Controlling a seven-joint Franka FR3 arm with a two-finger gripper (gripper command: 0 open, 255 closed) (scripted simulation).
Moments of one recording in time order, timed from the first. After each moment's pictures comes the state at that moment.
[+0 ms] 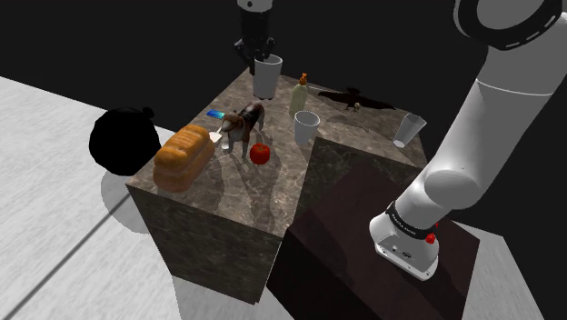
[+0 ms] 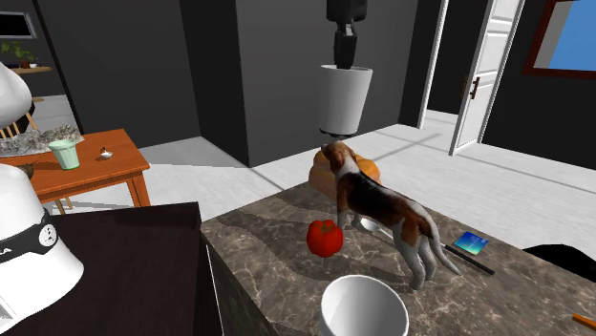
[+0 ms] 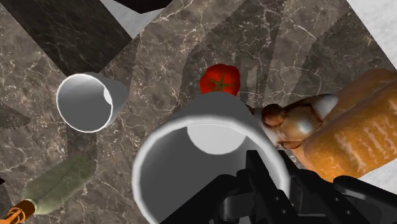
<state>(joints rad) -0.02 0.21 0.25 -1.63 -0.14 1.79 0.47</state>
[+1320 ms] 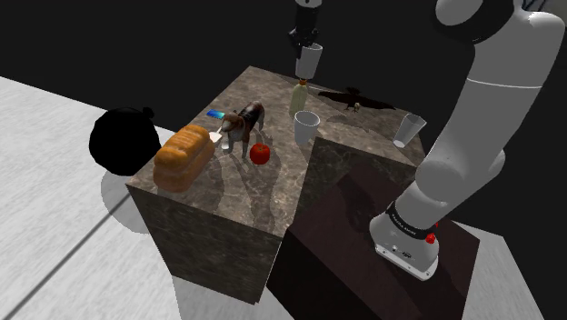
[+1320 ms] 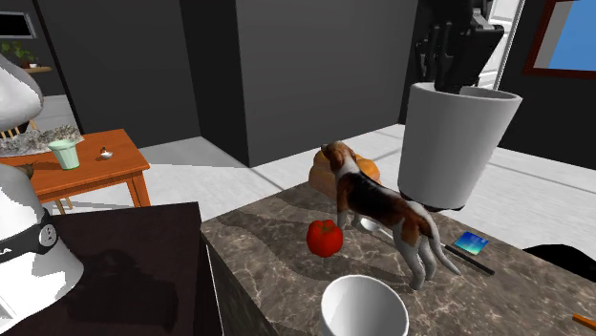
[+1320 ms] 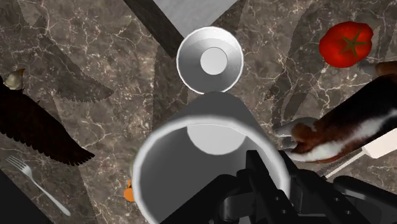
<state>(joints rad) -0.28 0.30 0.09 -1.50 -0.12 1.80 0.04</state>
